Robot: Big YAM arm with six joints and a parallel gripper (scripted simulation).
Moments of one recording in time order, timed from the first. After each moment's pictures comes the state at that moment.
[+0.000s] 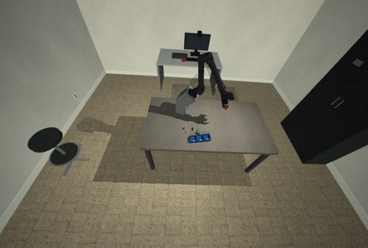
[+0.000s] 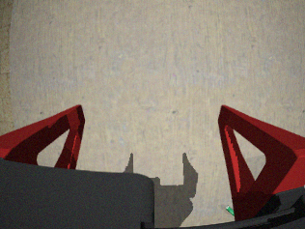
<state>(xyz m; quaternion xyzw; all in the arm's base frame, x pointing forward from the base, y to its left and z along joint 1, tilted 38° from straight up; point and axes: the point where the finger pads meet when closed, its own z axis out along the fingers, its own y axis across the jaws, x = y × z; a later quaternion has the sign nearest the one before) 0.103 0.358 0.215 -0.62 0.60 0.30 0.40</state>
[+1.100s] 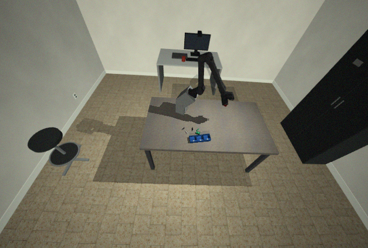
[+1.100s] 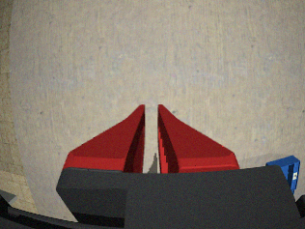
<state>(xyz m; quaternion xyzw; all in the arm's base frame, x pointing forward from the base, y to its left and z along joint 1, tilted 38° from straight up) 0.103 0.358 0.215 -0.62 0.60 0.30 0.40</state>
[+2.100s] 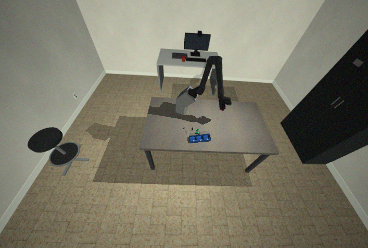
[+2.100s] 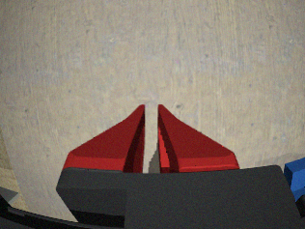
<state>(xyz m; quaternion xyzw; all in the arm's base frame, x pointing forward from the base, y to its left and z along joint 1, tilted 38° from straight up) 0.120 0.390 0.149 -0.62 0.62 0.29 0.38</state>
